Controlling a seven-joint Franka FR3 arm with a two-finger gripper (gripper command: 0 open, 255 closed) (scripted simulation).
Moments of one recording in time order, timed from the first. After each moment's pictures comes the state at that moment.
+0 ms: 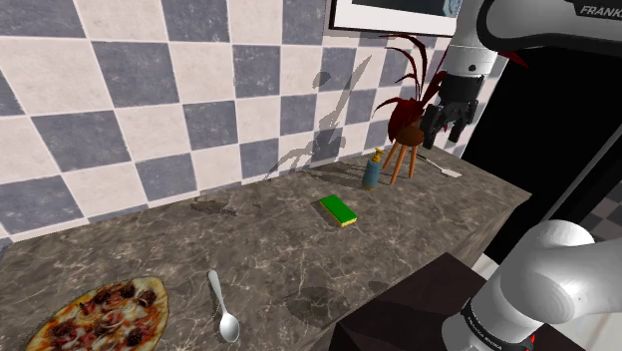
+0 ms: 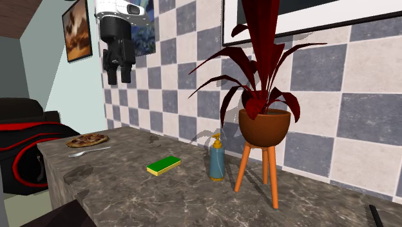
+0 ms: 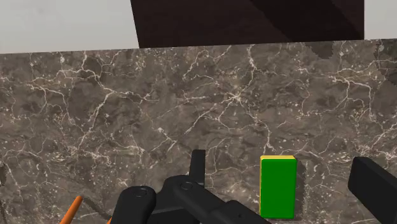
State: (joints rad) arm 0.00 -0.79 -0.06 -2.30 -0.08 1.47 0.13
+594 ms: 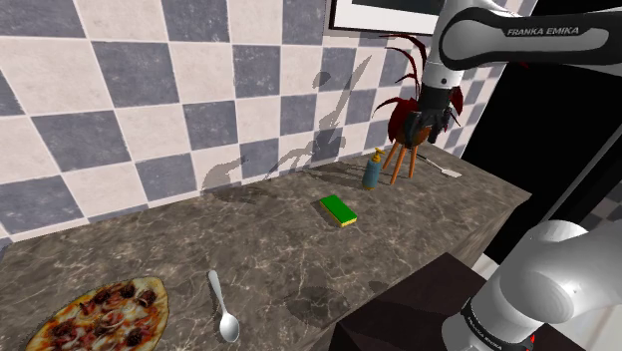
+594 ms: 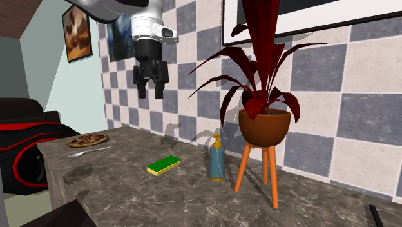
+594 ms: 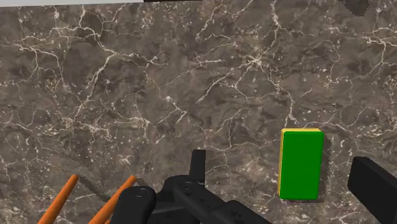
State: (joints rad) arm 0.00 -0.59 -0.16 -2.29 -0.12 1.66 0.04
